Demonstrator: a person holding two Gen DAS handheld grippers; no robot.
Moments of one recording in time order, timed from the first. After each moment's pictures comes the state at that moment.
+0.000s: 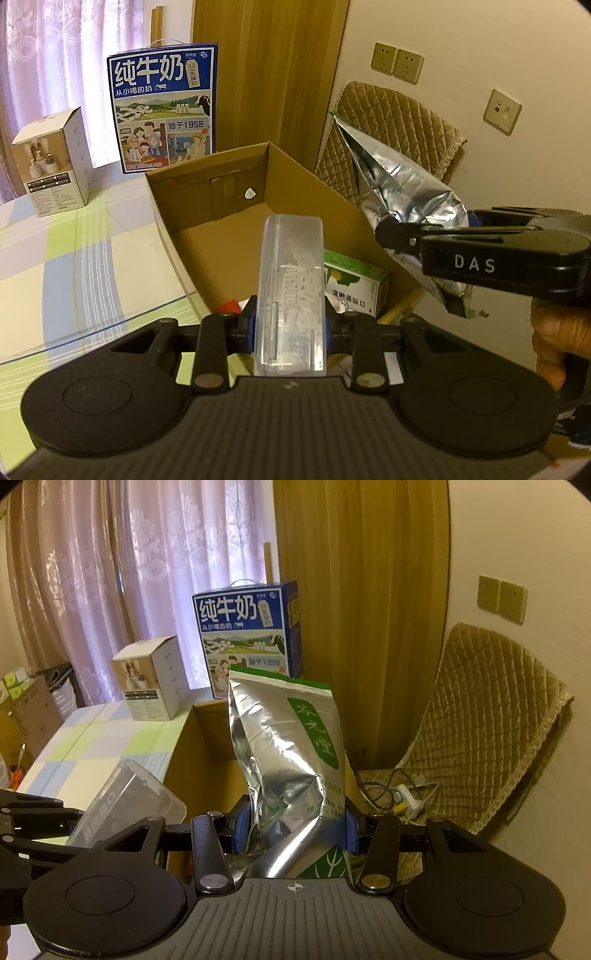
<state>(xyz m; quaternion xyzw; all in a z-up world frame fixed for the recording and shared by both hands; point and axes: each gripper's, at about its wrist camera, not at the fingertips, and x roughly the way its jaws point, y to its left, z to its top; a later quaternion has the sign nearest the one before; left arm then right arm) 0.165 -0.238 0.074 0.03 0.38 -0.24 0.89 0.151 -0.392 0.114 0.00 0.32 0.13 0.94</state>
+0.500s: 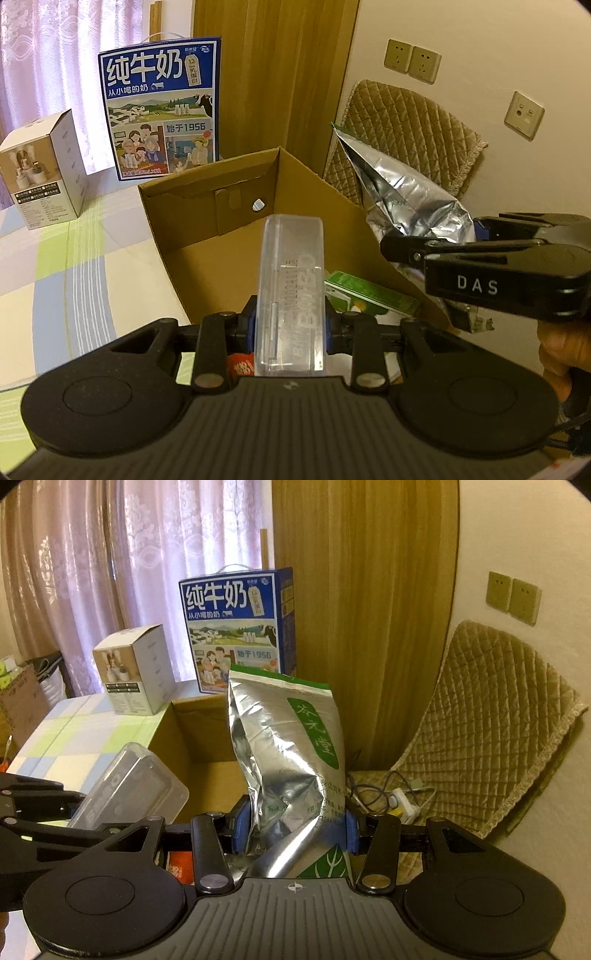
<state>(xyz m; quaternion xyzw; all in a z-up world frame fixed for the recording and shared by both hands) 0.219 -0.252 0.055 0.04 0.38 -0.23 0.89 0.201 -0.389 0.095 -0.02 0.33 0.12 0.94</state>
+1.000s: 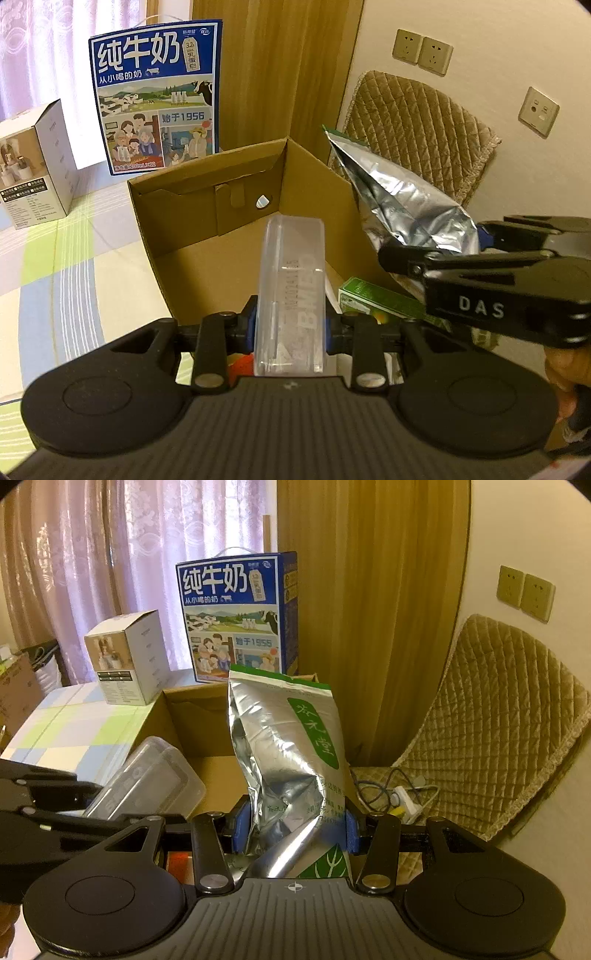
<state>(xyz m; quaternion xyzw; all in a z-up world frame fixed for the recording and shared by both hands) 0.255 -0.257 0.034 0.03 0.39 -0.23 0.89 0.226 -0.381 0.079 -0.03 0.34 0.12 0.93</state>
